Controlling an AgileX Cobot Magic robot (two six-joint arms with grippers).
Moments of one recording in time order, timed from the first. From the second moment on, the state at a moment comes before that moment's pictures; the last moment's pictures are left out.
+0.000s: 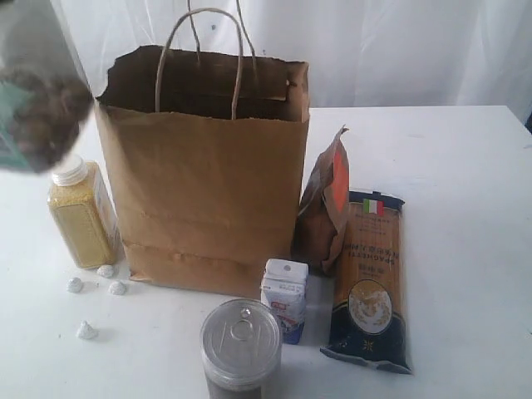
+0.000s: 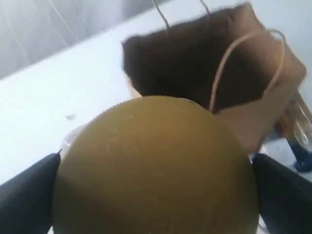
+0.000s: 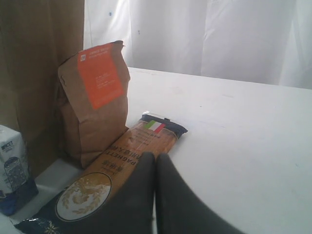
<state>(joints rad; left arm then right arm) -0.69 1.08 -1.63 0.21 1.32 -0.10 0.31 0.01 -0.01 -0.12 0.22 0.13</state>
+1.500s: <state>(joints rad) -0.69 1.75 -2.18 0.18 1.27 -0.12 0.31 0.01 -0.01 -0.12 0.22 0.15</state>
